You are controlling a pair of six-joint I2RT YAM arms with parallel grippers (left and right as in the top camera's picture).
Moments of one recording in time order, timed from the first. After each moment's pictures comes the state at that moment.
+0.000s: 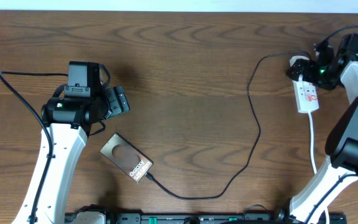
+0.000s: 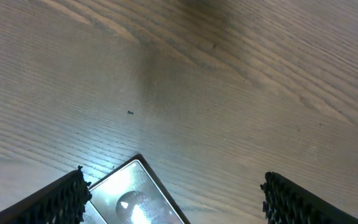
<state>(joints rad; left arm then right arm) -0.07 1.31 1.13 -0.92 0.02 -0.41 -0.36 2.13 1.61 -0.72 -0.36 -0.09</state>
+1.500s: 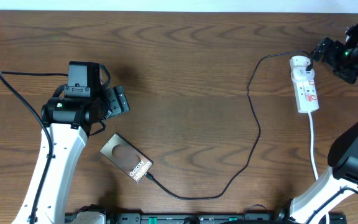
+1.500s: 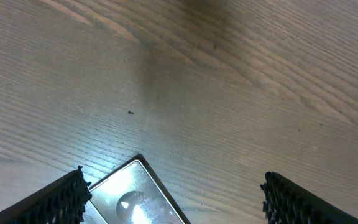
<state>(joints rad) -0.07 1.31 1.13 -0.92 0.02 -0.41 -0.38 2.01 1.84 -0.99 -0.27 0.19</state>
